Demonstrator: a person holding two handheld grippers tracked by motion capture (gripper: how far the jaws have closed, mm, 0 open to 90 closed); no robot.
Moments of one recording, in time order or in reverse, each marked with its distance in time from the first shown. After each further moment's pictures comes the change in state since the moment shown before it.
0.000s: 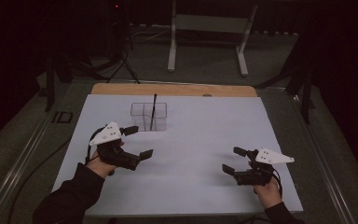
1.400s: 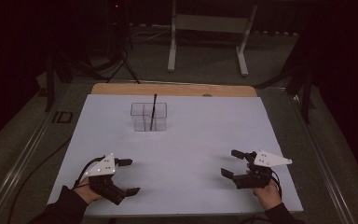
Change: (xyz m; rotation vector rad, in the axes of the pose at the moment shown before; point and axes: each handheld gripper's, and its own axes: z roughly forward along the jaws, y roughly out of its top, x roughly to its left) left arm -0.012 -0.085 -0.022 0.174 -0.146 0.070; right arm 0.004 -0.005 0.001 0.015 0.042 -0.024
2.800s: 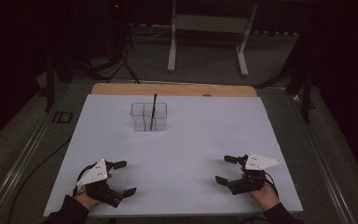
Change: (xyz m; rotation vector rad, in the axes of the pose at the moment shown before) left arm -0.001 -0.033 -0.002 -0.141 0.082 -0.034; right arm 0.008 -0.007 0.014 0.085 0.084 -0.052
